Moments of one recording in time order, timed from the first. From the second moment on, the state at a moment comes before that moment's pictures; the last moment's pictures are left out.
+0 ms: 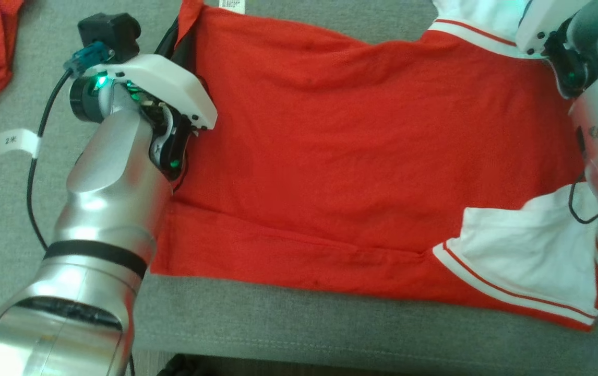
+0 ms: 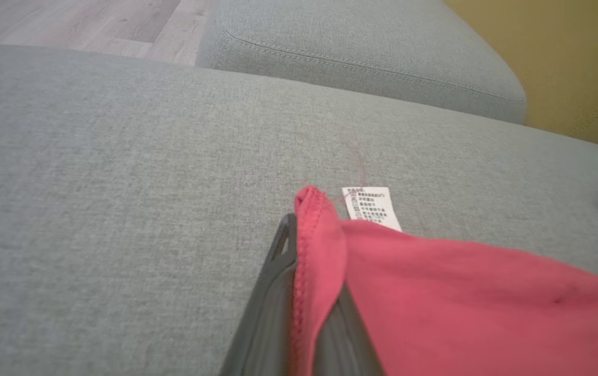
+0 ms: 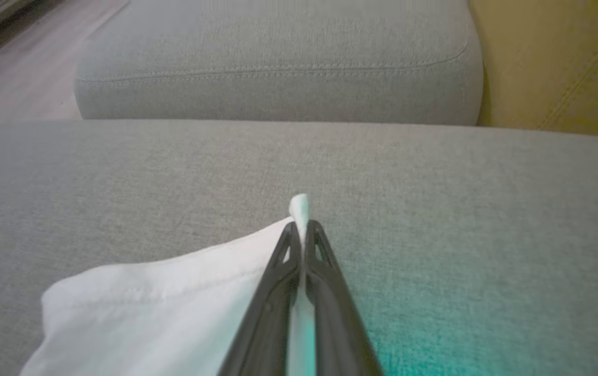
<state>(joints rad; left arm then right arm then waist) -0.98 0.02 -0.37 1.03 -0.47 -0.11 -0.25 -1.17 -0.22 0.24 1.10 0.30 0.12 0.09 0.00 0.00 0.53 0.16</state>
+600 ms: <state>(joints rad) -0.75 0.09 -0.28 0.87 -0.52 -0.09 -0.25 -0.81 -0.32 0.35 0.67 0.61 0.12 -0.05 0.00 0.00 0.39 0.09</state>
